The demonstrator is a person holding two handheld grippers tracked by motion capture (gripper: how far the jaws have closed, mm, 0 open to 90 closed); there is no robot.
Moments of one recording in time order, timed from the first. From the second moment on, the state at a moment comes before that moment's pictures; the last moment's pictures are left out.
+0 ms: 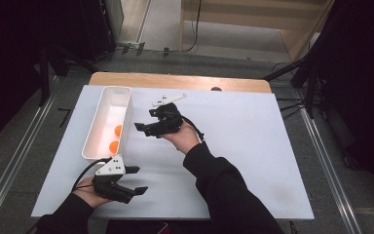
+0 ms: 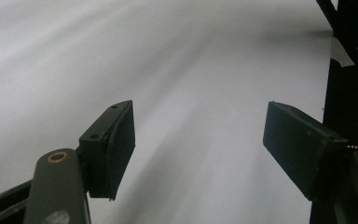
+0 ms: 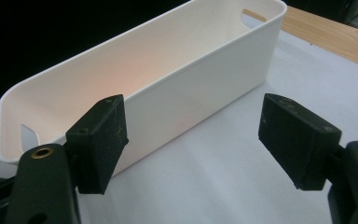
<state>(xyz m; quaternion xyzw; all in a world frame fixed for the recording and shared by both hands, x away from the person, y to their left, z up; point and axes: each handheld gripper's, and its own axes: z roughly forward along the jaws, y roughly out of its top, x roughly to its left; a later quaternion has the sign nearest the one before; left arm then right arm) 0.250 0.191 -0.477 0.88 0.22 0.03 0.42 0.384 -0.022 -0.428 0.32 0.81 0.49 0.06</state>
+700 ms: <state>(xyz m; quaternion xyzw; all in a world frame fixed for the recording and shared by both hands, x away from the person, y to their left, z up) 0.250 0.192 -0.476 0.88 0.22 0.03 0.42 0.354 -0.055 -0.435 0.31 0.81 0.49 0.07</state>
